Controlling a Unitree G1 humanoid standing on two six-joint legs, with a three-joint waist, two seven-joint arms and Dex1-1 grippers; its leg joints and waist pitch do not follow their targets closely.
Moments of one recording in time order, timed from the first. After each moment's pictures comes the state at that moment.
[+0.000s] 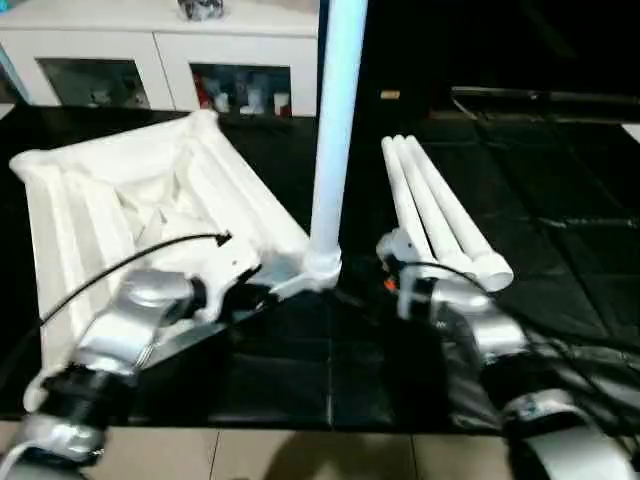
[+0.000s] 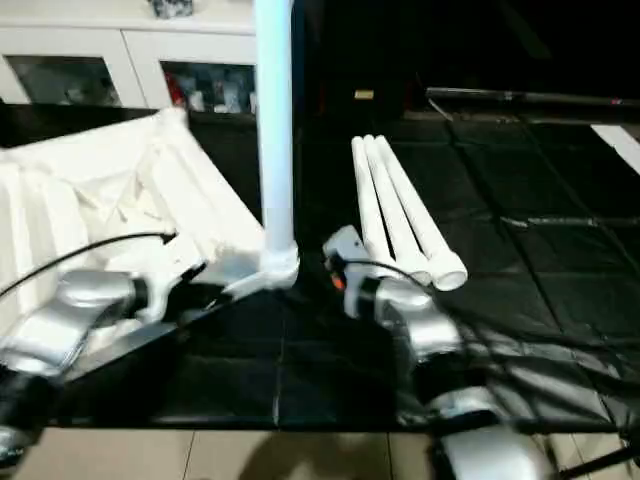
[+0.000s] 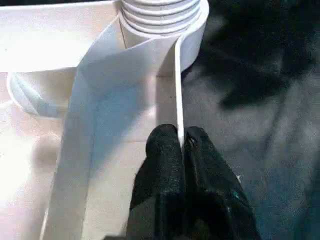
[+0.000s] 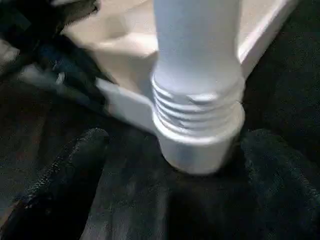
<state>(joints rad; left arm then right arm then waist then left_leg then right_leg) -0.43 0.56 -0.24 0.26 -0.03 0.36 -1.05 -0.59 -0.23 0.13 0.77 0.15 0.03 1.09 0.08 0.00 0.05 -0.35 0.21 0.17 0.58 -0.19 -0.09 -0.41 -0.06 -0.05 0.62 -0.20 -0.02</state>
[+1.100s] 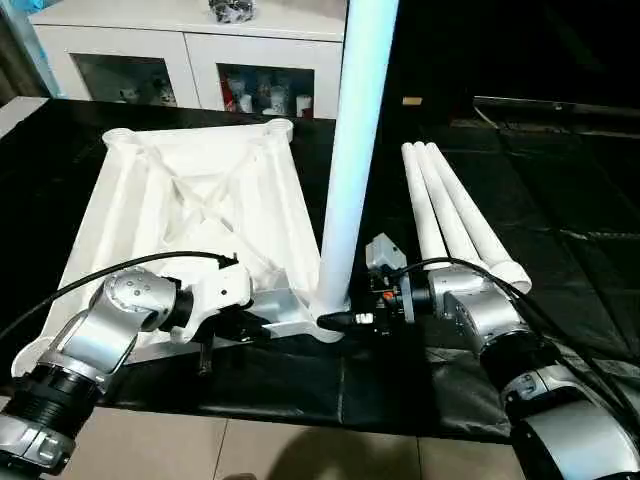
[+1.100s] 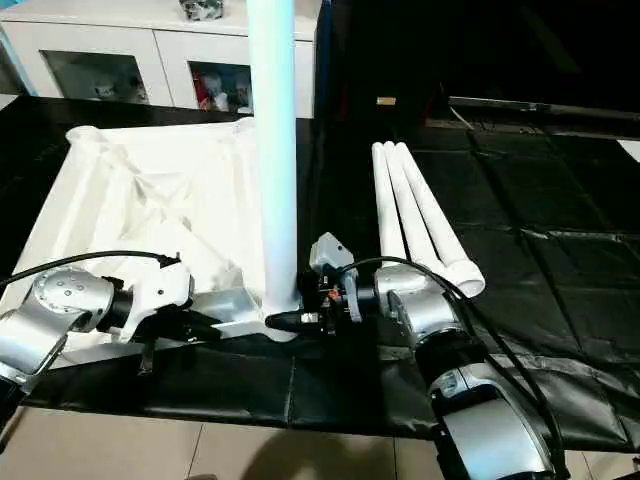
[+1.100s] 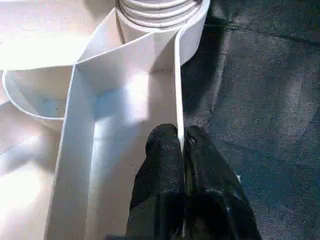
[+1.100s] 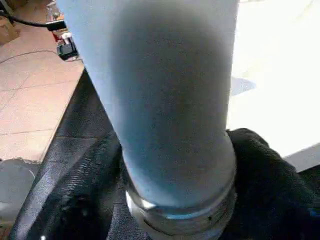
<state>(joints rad) -0.42 0.65 -0.33 0.26 -0.02 0.18 -1.26 -0.68 -0.21 0.20 0.85 0.12 0.01 1.33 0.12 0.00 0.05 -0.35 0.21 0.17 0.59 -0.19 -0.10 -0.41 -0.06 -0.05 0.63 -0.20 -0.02</state>
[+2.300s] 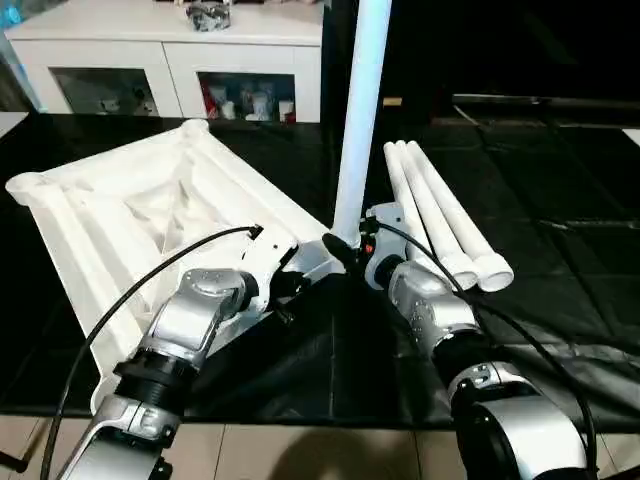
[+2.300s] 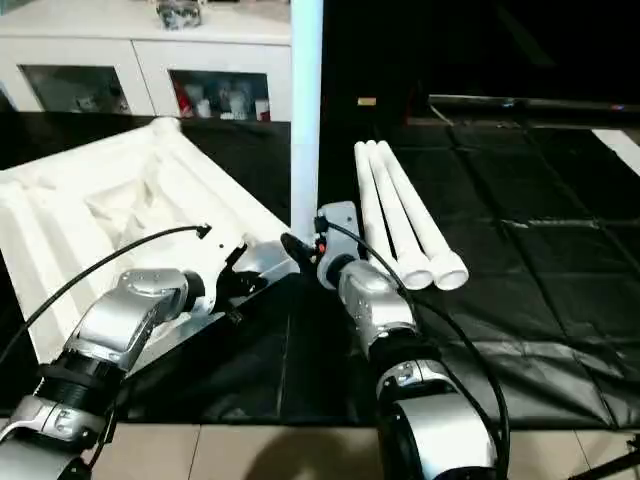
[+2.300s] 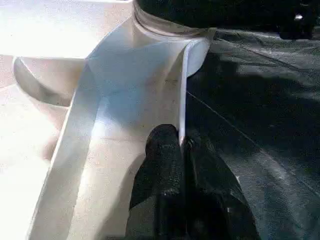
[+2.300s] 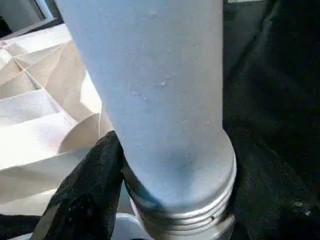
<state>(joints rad) -0.53 0.25 -0.20 0.33 0.01 0.60 -0.71 -0.74 0.05 -0.07 0.99 0.13 0.03 0.42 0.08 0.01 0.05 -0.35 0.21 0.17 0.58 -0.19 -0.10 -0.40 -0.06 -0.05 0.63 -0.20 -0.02</state>
